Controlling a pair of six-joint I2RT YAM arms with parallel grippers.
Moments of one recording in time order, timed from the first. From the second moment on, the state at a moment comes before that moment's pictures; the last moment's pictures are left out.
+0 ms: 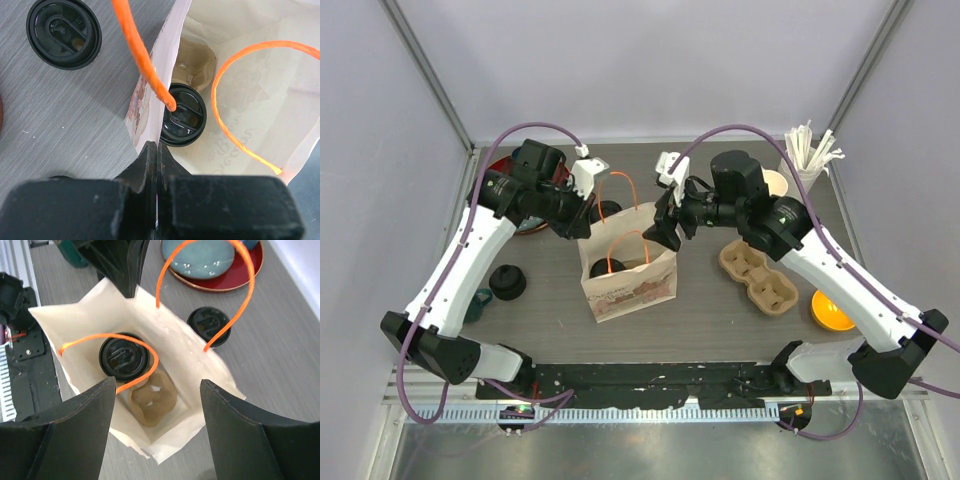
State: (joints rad) left arm -0.43 1.39 1.62 -1.19 0.39 0.24; right arm 0.73 1.28 1.46 -0.57 -0.42 -0.26
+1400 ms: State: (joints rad) left arm -0.44 1.31 1.76 -1.20 0.21 0.21; right arm 0.68 1.29 1.62 -0.63 -0.38 -0.20
